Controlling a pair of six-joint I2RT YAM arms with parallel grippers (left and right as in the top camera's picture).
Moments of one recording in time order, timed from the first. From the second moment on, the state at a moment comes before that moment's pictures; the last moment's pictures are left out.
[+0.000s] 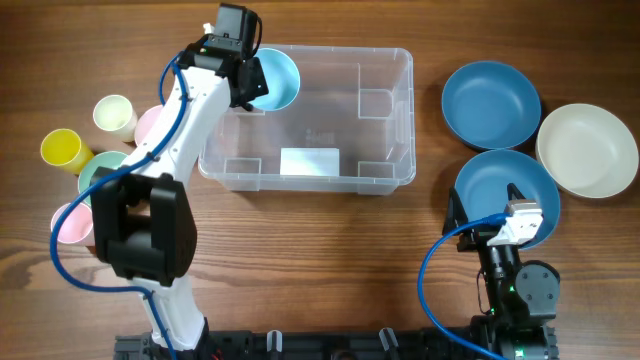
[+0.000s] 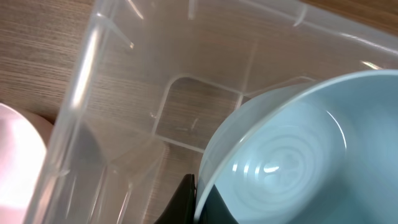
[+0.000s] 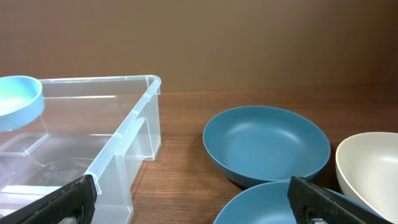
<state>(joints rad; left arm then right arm) -0.24 2.00 1.67 -0.80 -0.17 -0.47 0.02 0.02 0.06 -0.13 -0.04 0.06</state>
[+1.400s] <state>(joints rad) 0.18 1.51 1.33 -1.09 -0.16 -1.04 0.02 0.02 0.06 -0.13 -0.04 0.06</state>
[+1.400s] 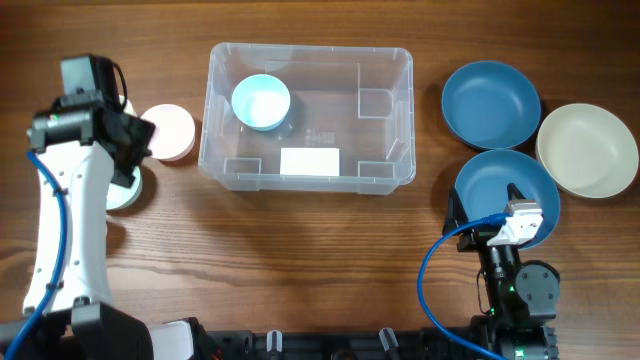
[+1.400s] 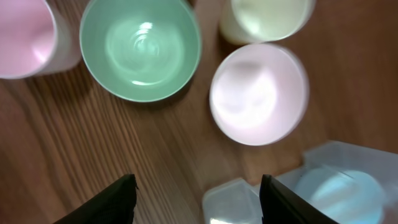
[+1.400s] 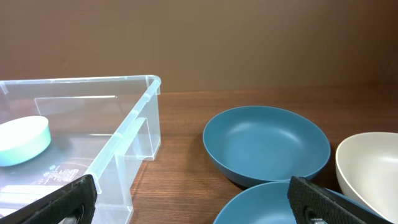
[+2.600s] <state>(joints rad) 0.18 1.79 1.07 -0.54 -0.08 -1.04 0.02 0.02 0.06 -0.13 -0.04 0.06</state>
